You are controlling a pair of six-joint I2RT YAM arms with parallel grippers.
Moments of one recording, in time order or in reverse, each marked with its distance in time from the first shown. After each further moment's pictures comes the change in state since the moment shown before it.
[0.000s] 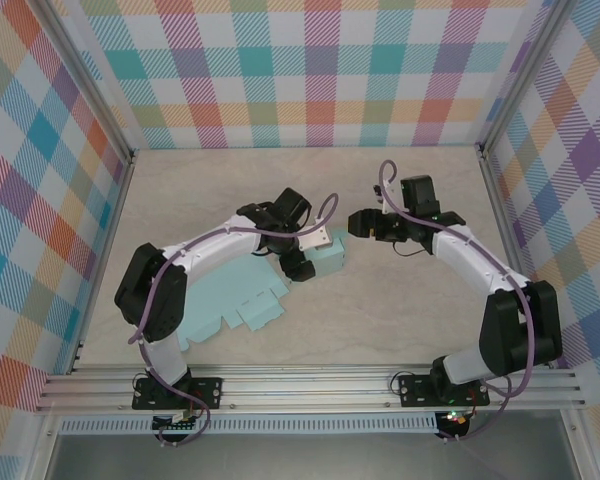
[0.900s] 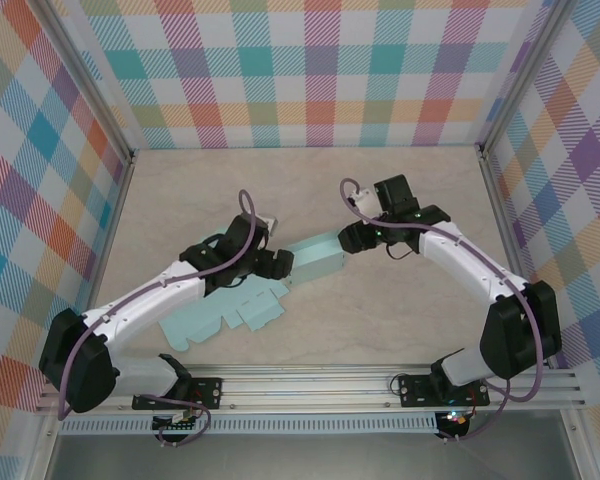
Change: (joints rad) left arm -0.022 -0.517 -0.452 0.235 -0.320 -0.888; right arm 0.177 -0.001 0.113 -0.225 0.311 -0.406
